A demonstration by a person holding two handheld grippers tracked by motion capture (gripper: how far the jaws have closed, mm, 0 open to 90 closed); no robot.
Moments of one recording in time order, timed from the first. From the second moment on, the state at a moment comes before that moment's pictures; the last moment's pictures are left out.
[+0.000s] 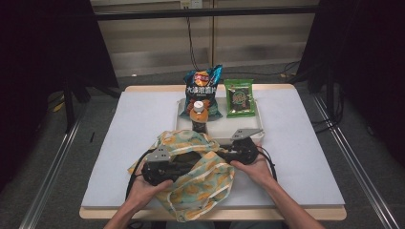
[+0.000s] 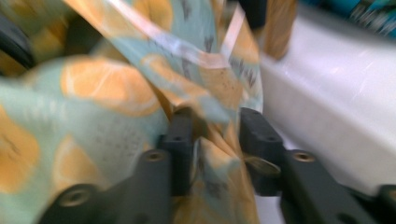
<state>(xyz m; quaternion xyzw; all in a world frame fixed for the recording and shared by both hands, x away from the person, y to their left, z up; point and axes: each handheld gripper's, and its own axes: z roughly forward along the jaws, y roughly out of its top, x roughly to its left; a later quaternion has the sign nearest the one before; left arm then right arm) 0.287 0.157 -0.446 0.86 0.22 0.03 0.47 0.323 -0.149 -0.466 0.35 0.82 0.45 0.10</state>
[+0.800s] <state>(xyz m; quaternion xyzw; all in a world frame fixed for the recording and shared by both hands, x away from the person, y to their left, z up) 0.291 0.167 -0.443 0.84 0.24 0.04 0.48 0.302 -0.104 -0.438 0.27 0.84 0.47 0.06</state>
